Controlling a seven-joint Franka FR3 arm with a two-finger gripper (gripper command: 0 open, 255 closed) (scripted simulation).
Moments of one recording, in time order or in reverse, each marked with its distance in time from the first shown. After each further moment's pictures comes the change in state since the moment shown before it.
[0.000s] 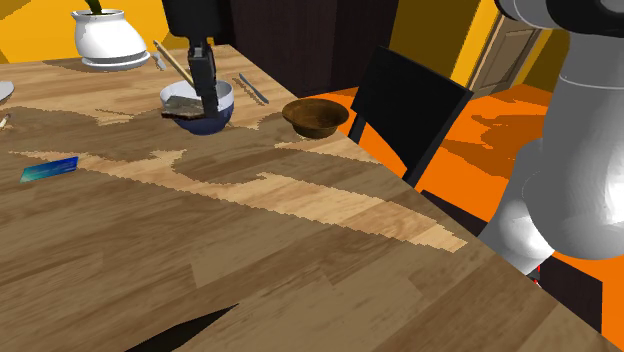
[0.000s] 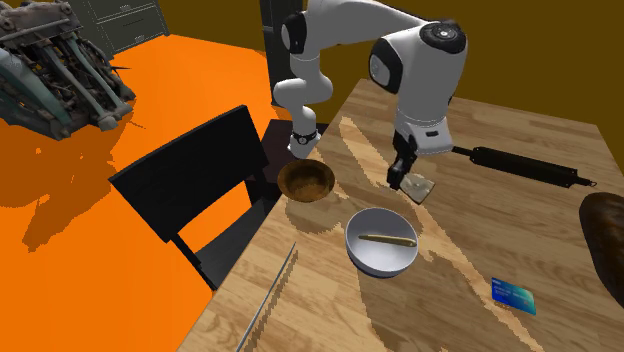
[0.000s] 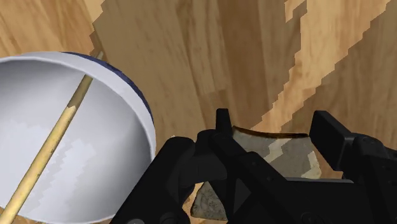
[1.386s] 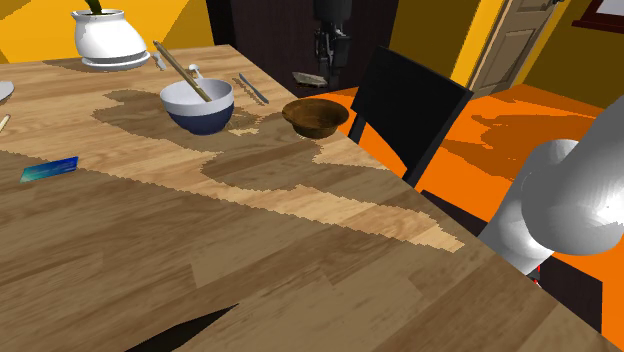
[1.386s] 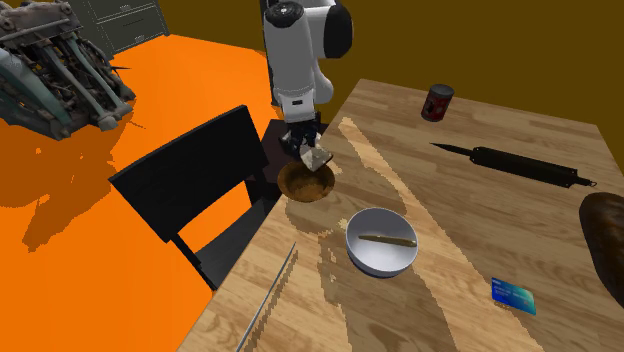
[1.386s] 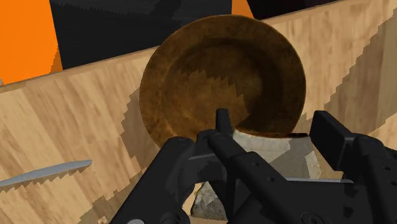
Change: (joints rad) arm -0.221 -0.468 -0.204 -0.547 0.022 0.044 -0.423
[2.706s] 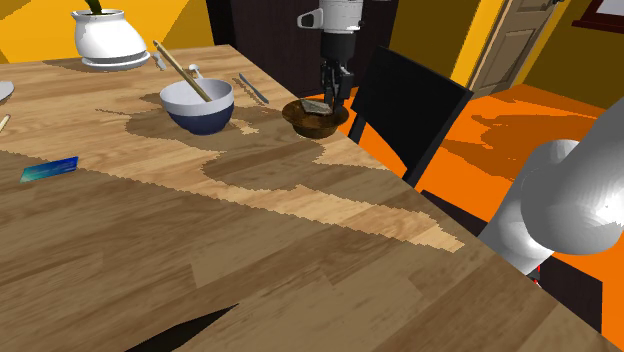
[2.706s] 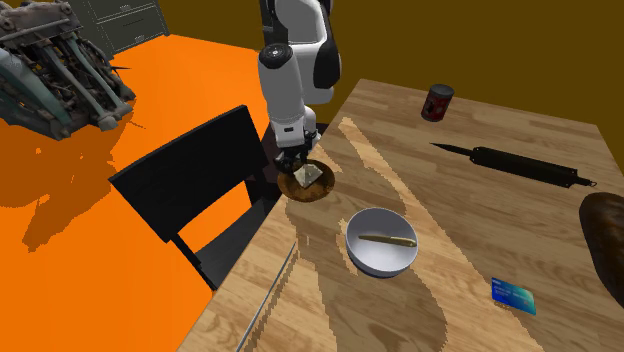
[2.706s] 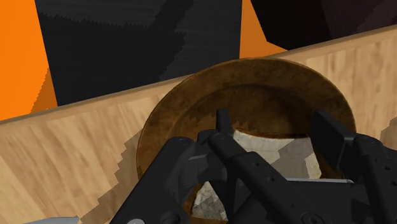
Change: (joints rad) arm -0.018 -0.014 -0.025 -0.198 -0.006 0.181 -0.055
